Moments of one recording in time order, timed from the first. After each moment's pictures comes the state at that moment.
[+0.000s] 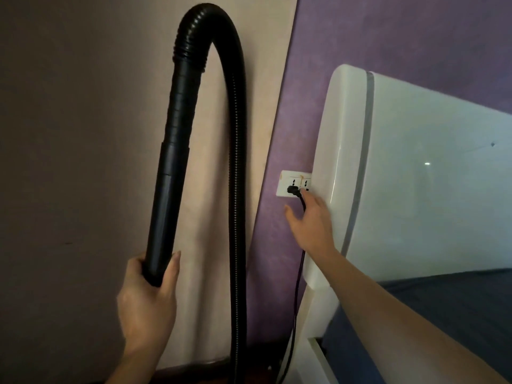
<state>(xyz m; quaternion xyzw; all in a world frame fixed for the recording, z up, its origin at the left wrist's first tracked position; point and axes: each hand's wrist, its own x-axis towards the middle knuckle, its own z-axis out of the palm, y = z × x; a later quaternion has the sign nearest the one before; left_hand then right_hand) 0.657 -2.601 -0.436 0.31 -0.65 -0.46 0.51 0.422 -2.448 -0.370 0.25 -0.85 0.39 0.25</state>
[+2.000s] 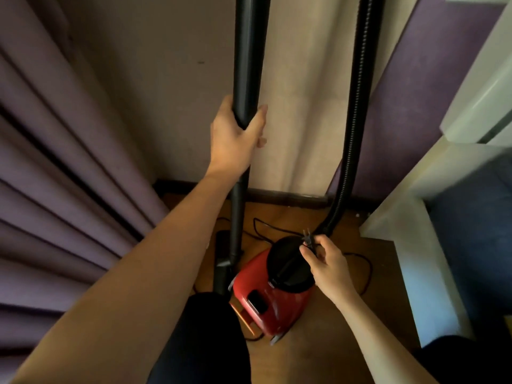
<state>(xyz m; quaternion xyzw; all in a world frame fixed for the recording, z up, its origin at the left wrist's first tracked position) 0.738 -2.623 -0.480 0.25 -0.71 -0.49 0.44 0.678 -2.392 -0.661 0.28 -0.81 0.45 -0.24</state>
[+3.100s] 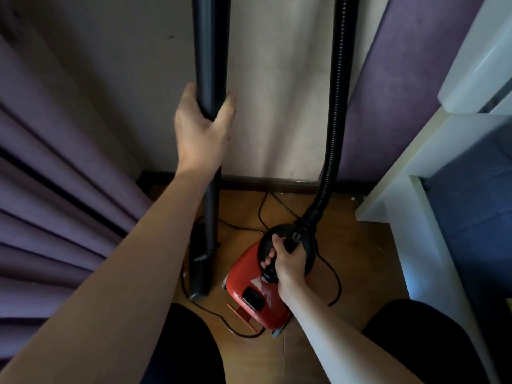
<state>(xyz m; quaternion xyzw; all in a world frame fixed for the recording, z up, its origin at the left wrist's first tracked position) 0.739 -2.621 -0.499 0.28 -0.72 -0.39 0.49 0.723 -2.445 -0.705 -0.11 -0.59 0.71 -0.37</state>
